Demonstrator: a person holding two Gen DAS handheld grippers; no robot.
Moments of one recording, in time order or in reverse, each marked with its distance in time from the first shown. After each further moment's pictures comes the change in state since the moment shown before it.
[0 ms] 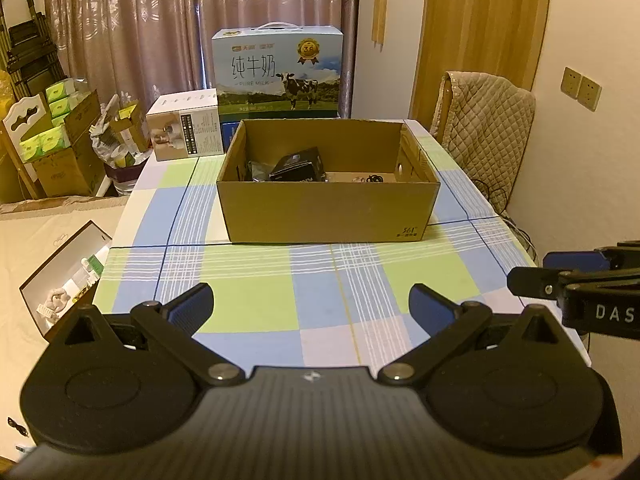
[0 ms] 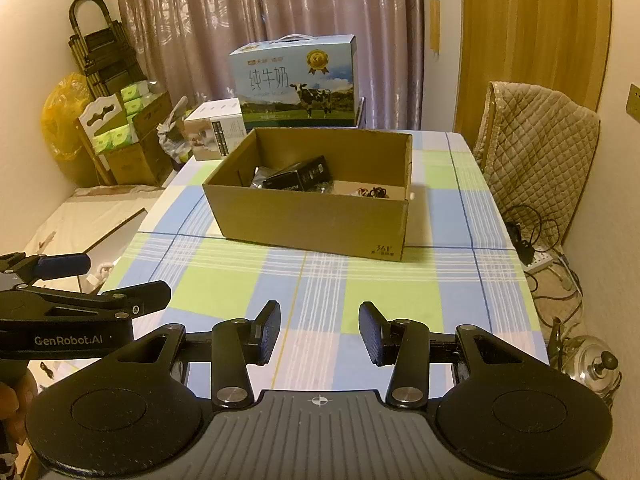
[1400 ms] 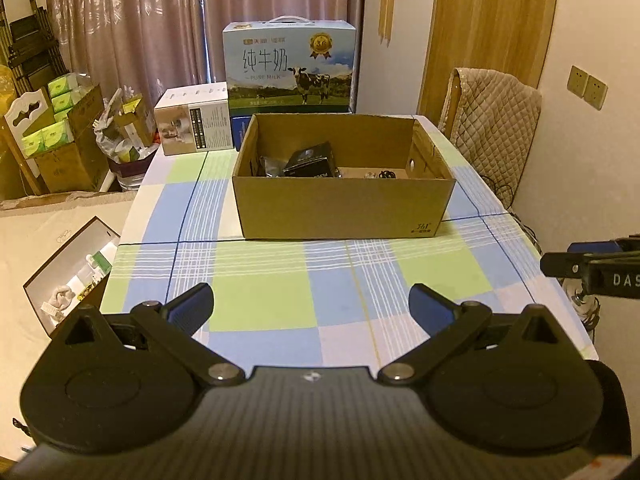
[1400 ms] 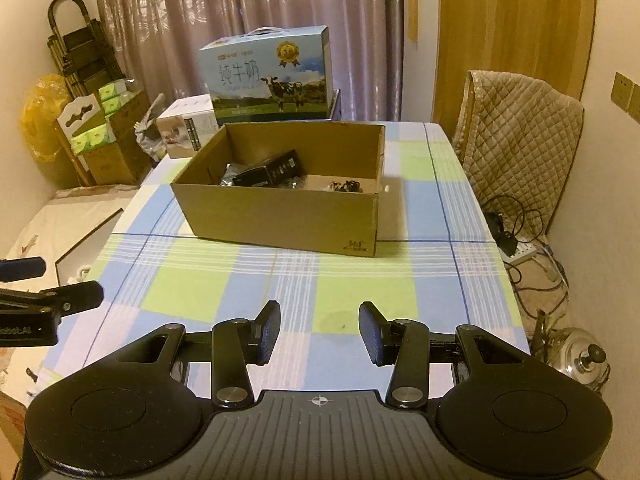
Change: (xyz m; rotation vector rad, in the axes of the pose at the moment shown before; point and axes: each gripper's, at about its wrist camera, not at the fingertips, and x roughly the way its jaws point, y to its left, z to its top) left arm 0.003 0.024 0.002 0.007 0.018 -0.007; right arm 0.007 -0.020 0.003 0.018 0.018 -0.050
